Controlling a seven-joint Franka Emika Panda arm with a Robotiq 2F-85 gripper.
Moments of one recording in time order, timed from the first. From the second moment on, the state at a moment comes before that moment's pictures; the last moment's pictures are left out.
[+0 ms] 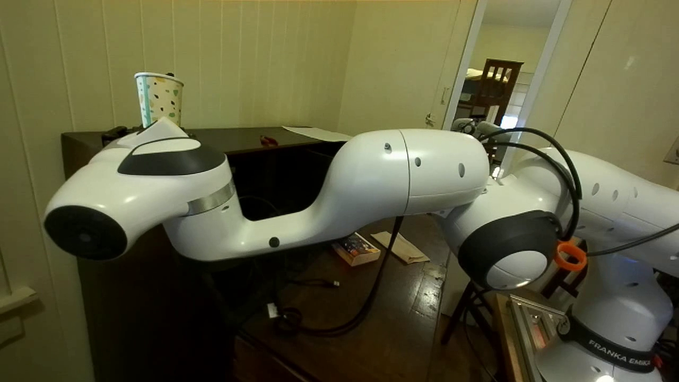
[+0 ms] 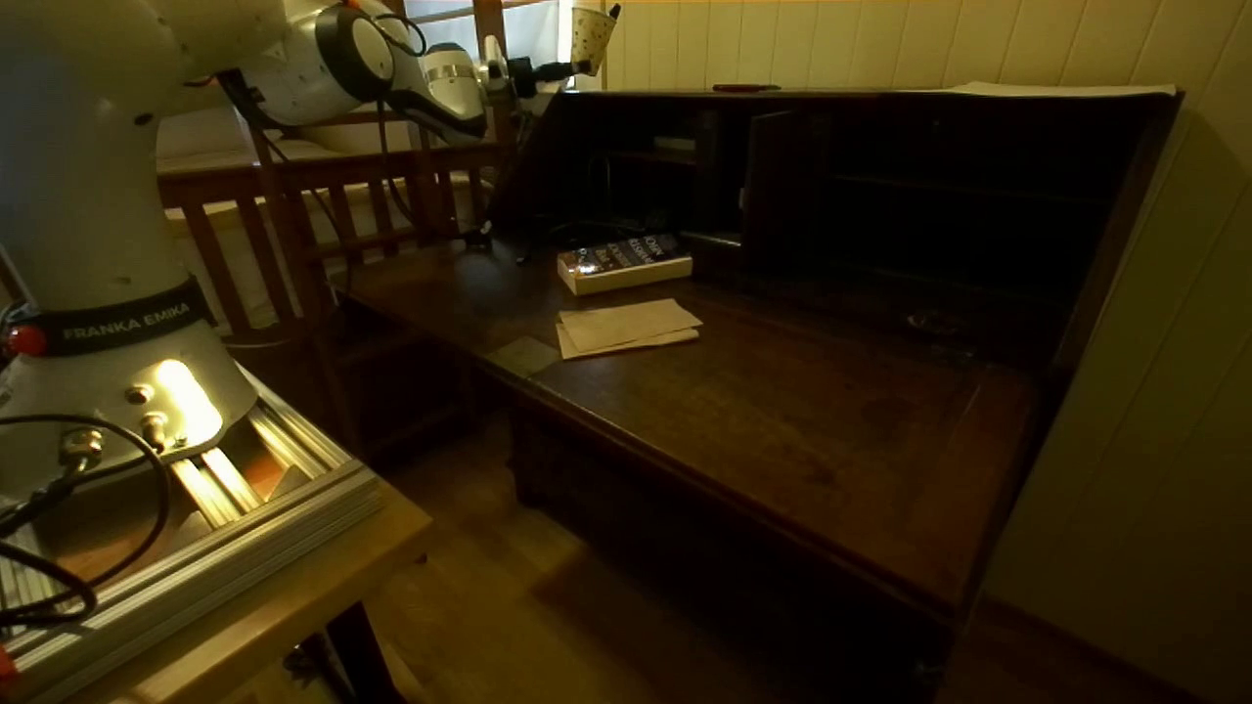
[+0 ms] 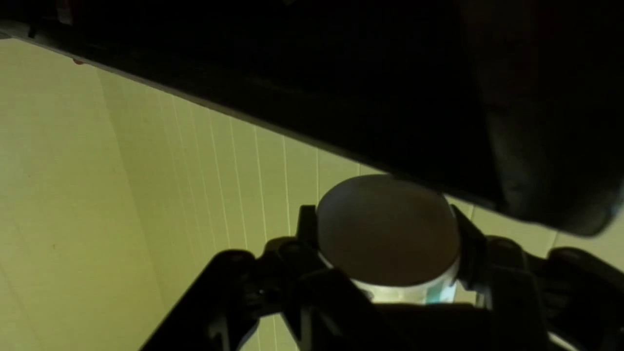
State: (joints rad) arm 0.56 1.36 -0.26 -0.42 -1.54 1.82 1.85
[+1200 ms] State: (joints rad) arm 0.61 1.35 -0.23 -0.42 -1.51 1.50 1.84
